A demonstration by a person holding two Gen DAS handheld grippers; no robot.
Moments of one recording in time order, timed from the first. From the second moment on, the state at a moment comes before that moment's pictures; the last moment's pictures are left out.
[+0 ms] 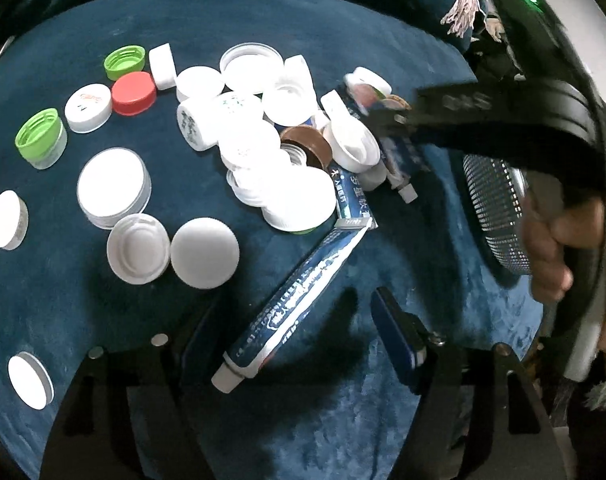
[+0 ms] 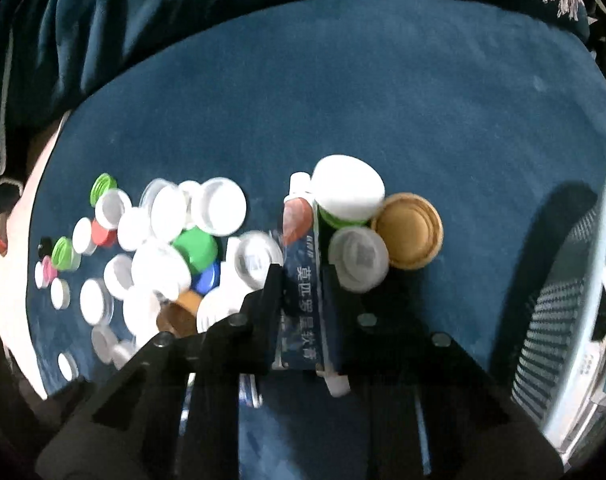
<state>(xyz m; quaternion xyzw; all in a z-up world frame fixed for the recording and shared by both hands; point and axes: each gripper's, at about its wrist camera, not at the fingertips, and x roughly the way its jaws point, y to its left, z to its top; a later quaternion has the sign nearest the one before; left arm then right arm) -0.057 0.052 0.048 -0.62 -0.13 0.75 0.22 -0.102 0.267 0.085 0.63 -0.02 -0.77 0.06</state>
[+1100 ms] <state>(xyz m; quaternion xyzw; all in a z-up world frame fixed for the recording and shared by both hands) -0.040 0.083 0.105 -0.58 -0.14 0.76 0.27 -0.013 0.309 0.149 0.62 -0.13 -0.77 0.06</state>
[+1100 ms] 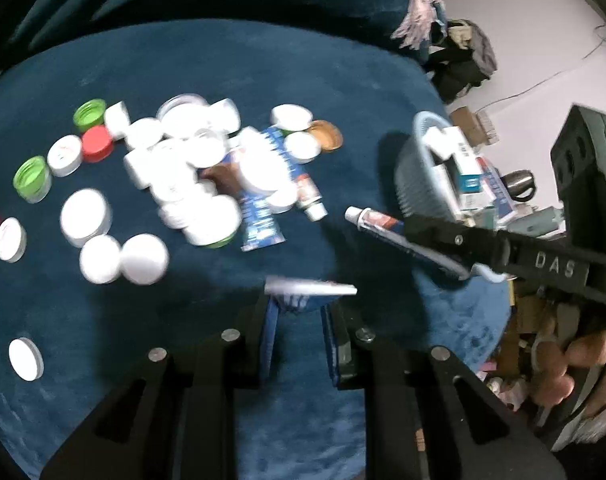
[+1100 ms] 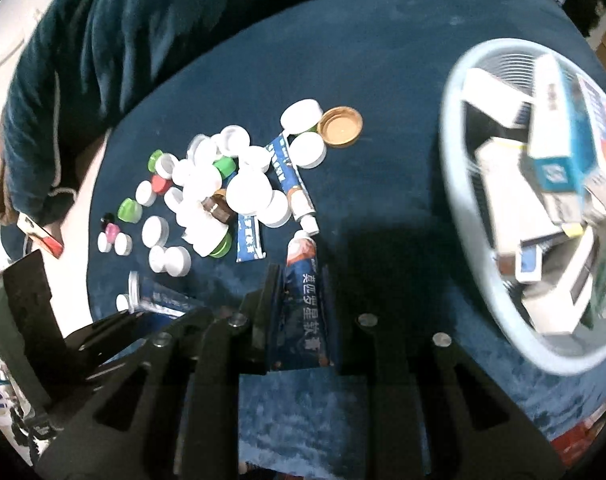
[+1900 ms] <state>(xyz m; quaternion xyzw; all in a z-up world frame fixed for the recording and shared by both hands) -0.045 0.232 0.179 -0.54 -0.20 0.71 0.41 0.125 0.515 0.217 0.42 -0.37 -0.81 -0.18</state>
